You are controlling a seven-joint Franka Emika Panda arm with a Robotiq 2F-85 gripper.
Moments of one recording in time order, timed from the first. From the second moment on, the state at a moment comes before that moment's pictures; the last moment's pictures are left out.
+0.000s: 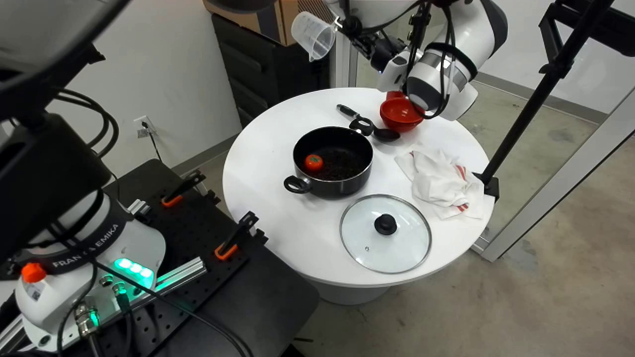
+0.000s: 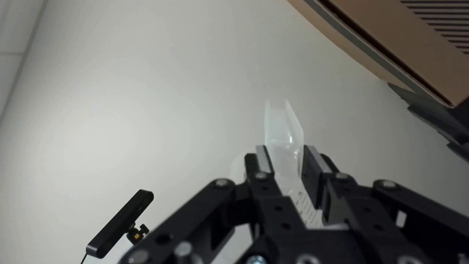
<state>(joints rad) -0.42 1.05 -0.11 -1.31 1.50 1.00 1.71</state>
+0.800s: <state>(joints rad) -0.43 1.13 -0.12 -1.29 1.54 1.15 1.99</state>
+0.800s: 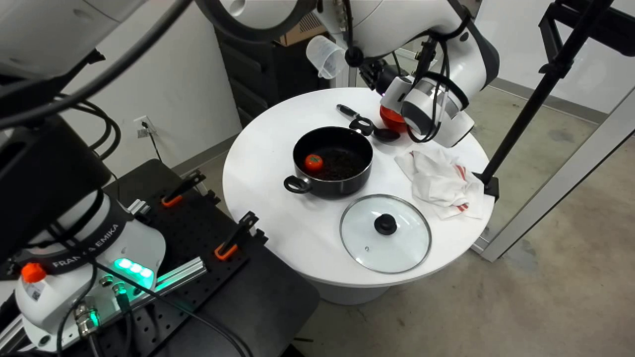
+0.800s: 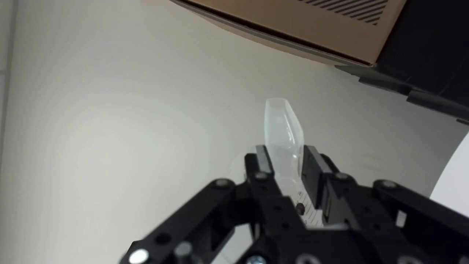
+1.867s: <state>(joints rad) -0.16 1.00 -0.10 -1.38 1.07 1.18 1.40</state>
